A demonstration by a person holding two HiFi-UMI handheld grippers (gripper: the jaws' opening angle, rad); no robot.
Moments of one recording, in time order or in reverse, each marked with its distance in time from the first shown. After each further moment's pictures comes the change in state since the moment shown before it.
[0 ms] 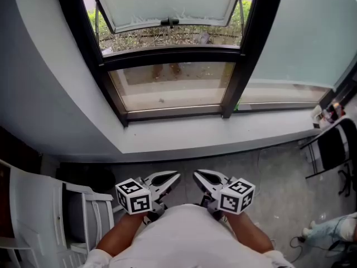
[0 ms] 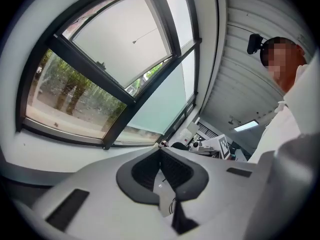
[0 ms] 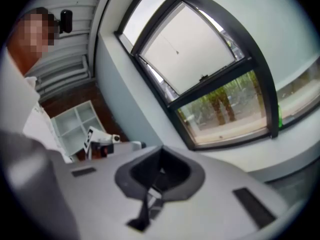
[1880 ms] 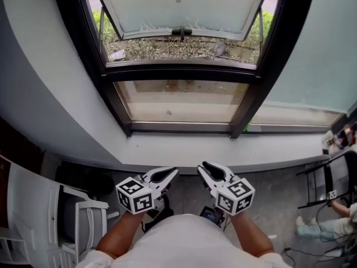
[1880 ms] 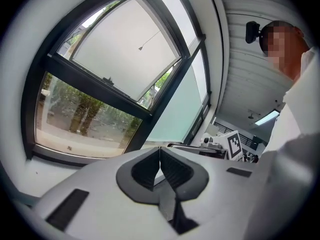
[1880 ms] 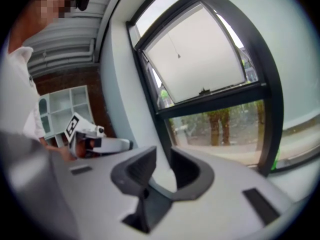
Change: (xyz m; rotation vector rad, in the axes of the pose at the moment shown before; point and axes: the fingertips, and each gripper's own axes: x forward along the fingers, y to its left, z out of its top) left arm 0.068 0.091 0.083 0.116 -0.090 0.192; right arm 0.058 -0.113 0.098 -0.248 -0.017 -0.075
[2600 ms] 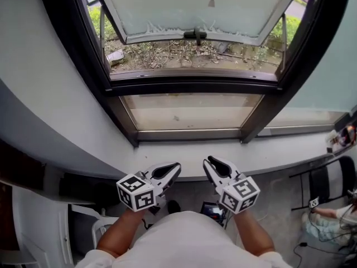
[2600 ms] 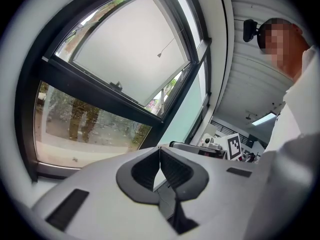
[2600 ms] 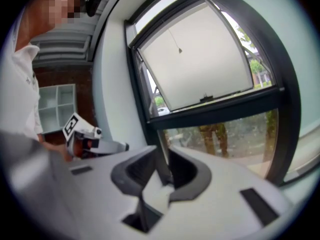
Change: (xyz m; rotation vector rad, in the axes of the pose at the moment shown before) left arm -0.007 0.131 0.085 0.004 0.031 -0.050; right arm 0.134 -0.015 0.061 -0.020 -0.089 -0.088
